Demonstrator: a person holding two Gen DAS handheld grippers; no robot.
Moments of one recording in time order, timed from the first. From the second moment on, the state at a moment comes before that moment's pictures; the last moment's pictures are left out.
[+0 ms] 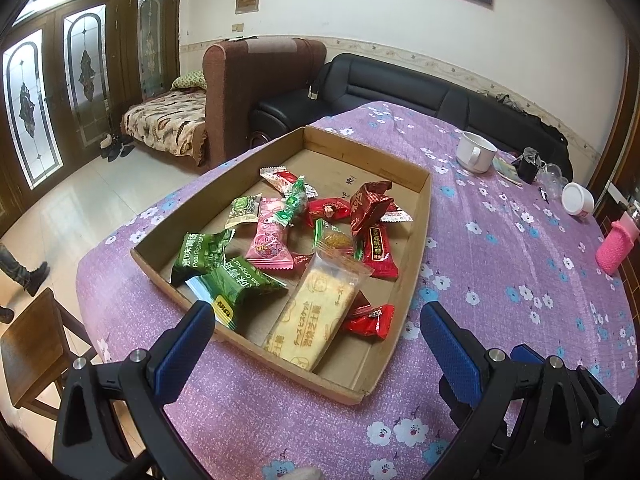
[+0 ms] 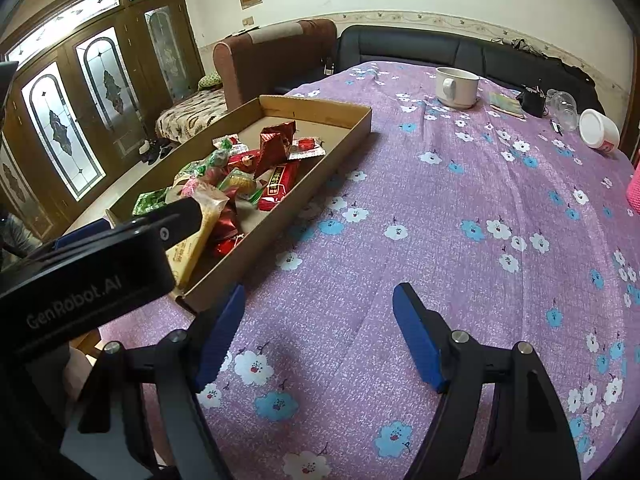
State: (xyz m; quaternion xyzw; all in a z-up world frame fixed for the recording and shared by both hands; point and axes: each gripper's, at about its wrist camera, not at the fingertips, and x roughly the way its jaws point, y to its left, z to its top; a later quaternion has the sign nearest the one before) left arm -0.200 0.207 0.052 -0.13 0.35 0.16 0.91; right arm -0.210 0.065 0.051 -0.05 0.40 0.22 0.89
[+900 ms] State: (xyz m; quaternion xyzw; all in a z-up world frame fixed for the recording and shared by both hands) left arm -0.200 0.206 0.048 -0.13 0.36 0.16 0.91; right arm -0.210 0.068 0.048 -0.05 0.41 0.22 0.88
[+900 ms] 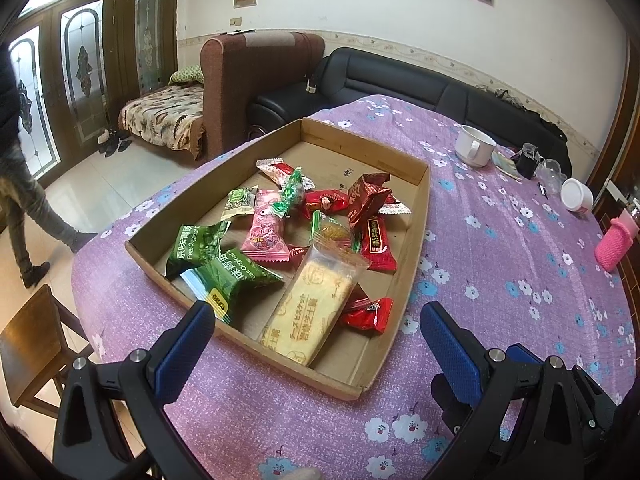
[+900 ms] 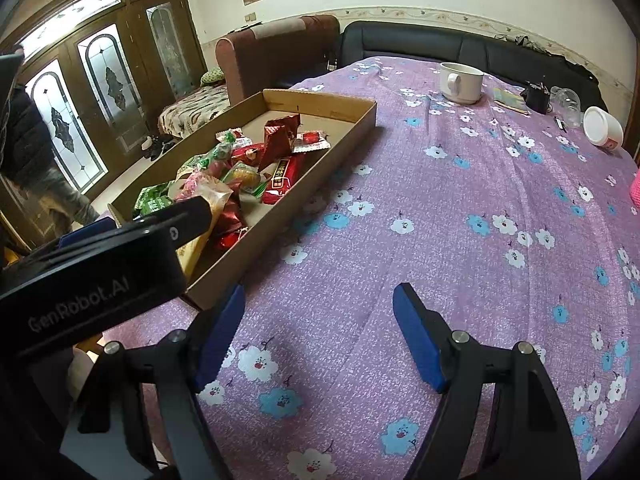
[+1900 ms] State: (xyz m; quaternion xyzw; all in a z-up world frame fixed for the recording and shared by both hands) left arm -0.199 0.207 0.045 -0.14 0.37 0.15 0.91; right arm -0.211 0.070 0.045 -0.06 0.41 0.23 0.88
